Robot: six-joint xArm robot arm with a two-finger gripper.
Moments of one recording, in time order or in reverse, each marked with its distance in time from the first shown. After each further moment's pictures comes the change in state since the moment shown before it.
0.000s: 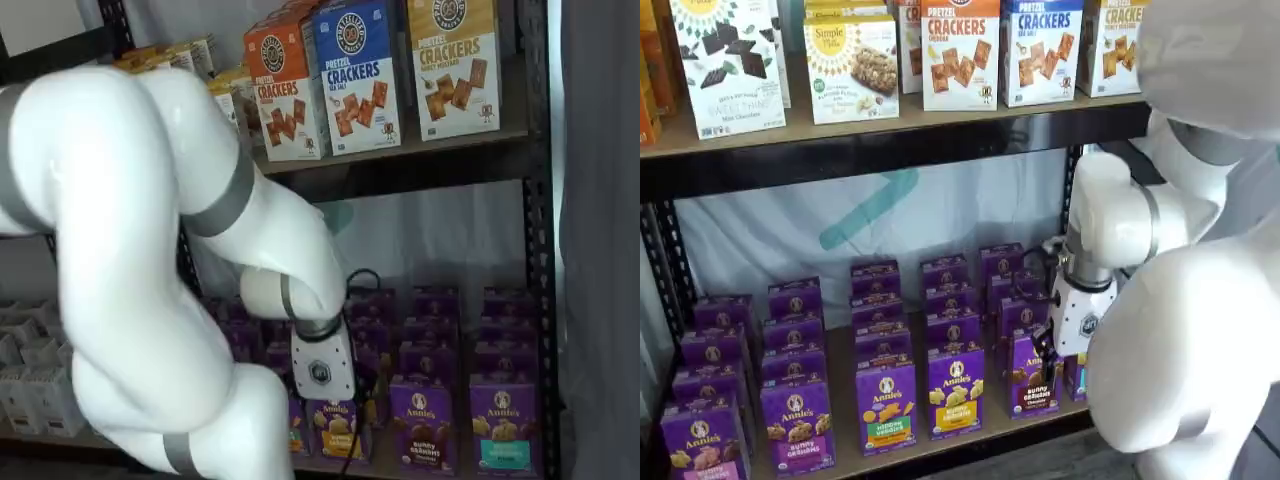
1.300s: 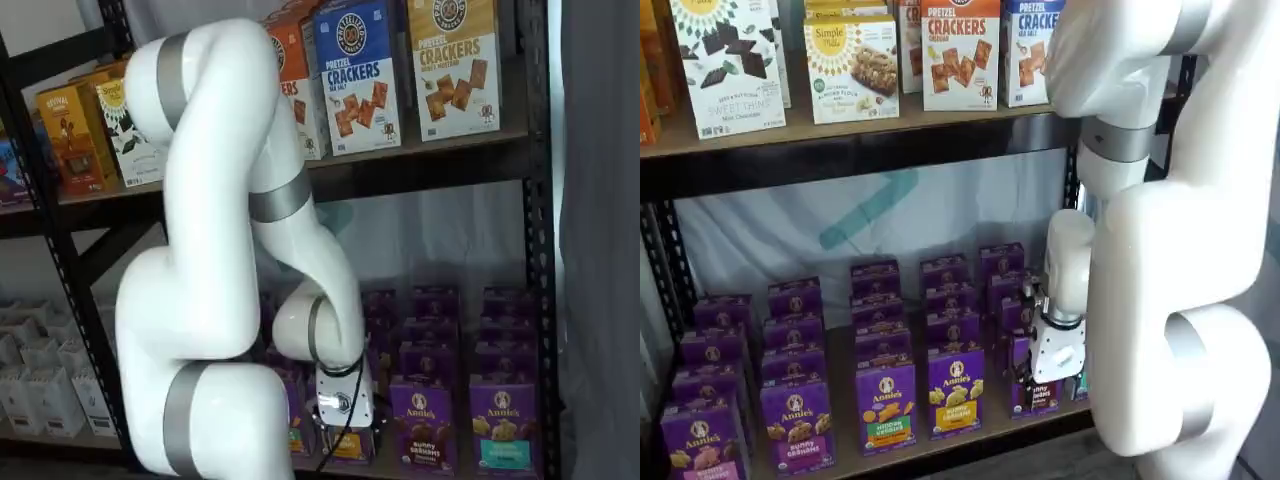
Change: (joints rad) arm 0.039 0.708 -0.248 0.109 -0.469 -0.082
